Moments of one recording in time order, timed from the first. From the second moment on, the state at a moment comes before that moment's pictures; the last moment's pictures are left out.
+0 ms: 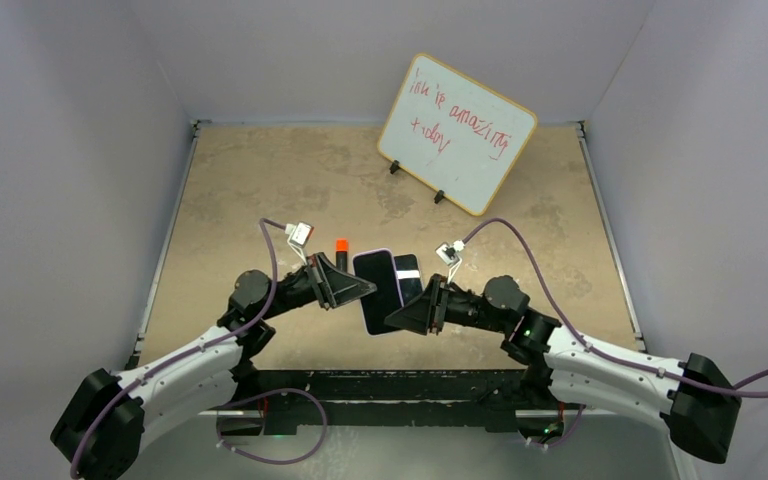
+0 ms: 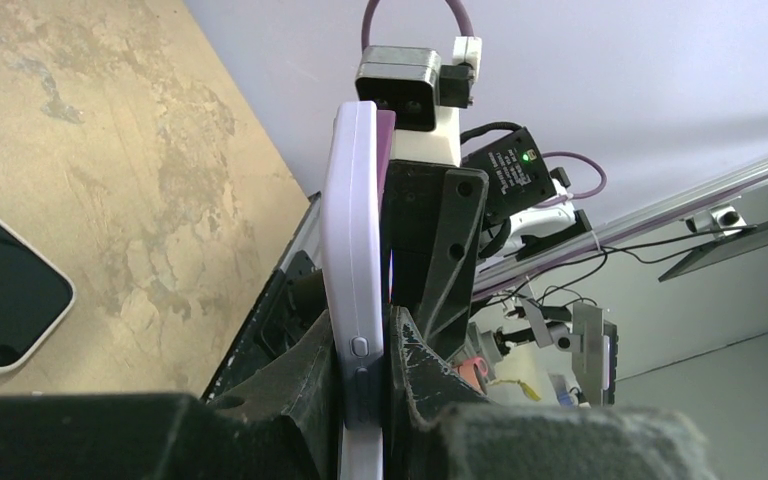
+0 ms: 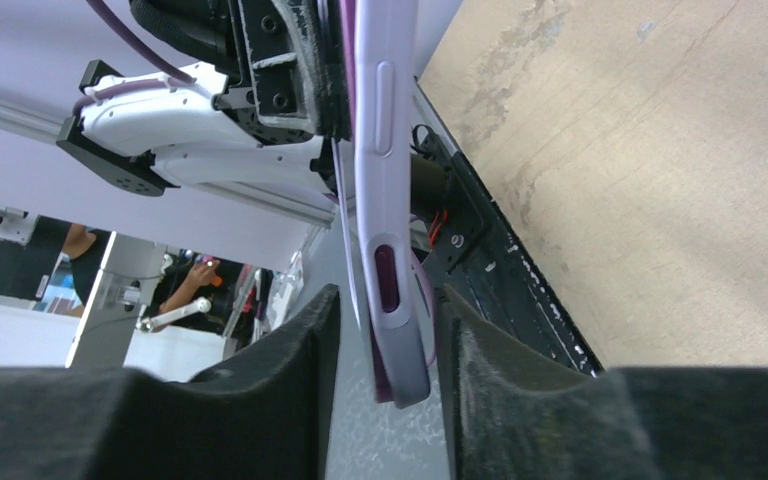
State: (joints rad) left arm -0.65 0.84 0.21 0.80 0.55 -1.19; right arm 0.96 0.82 0.32 0.42 -0.37 1.01
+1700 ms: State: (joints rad) left arm -0.65 0.78 0.32 0.41 0.87 -0.85; right arm 0.96 0.84 0.57 0.12 -0.21 0.90
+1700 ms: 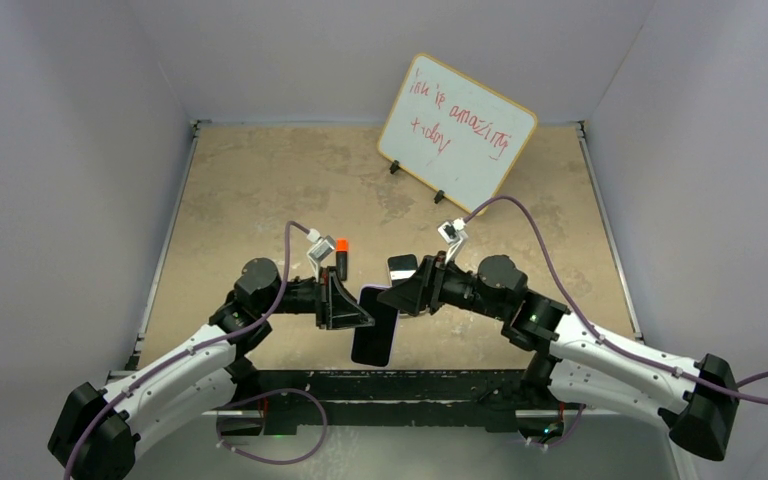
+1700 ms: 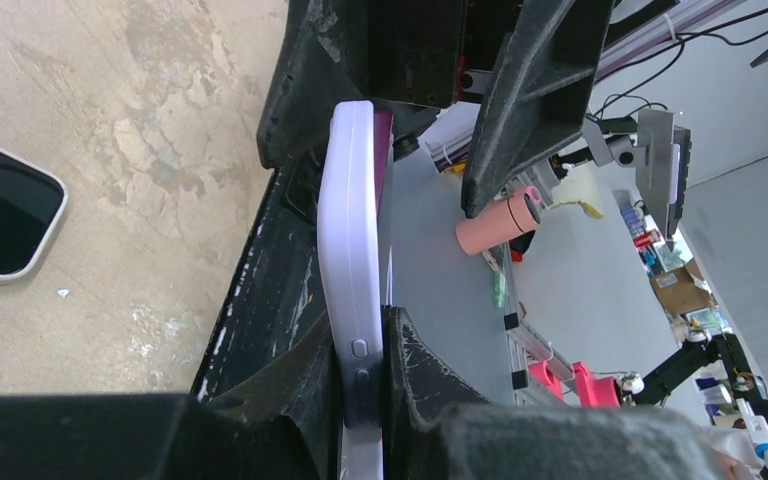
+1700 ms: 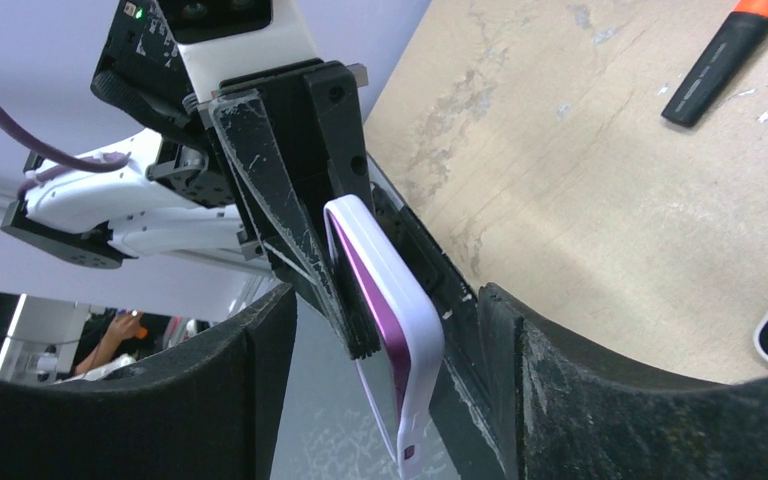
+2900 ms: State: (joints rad) left arm -0.65 0.66 0.42 0.24 0.55 -0.88; right arm 0.96 0.81 0.48 0.13 -0.25 0.95
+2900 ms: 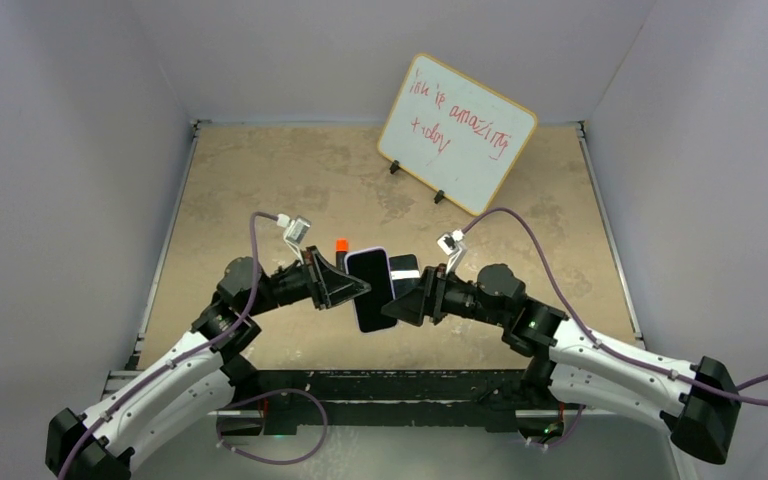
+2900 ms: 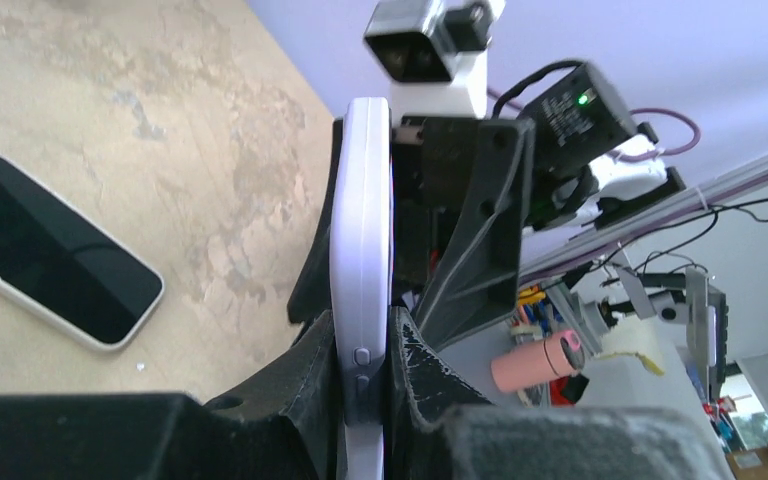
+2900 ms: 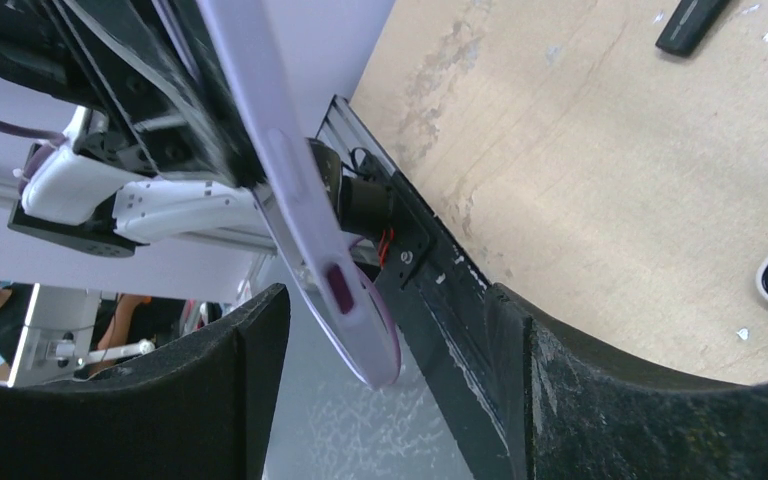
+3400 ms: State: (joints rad) left arm -0.65 0.68 0.42 0.29 0.46 -0.91; right arm 0.96 0.86 0.43 0.29 -0.35 1.00
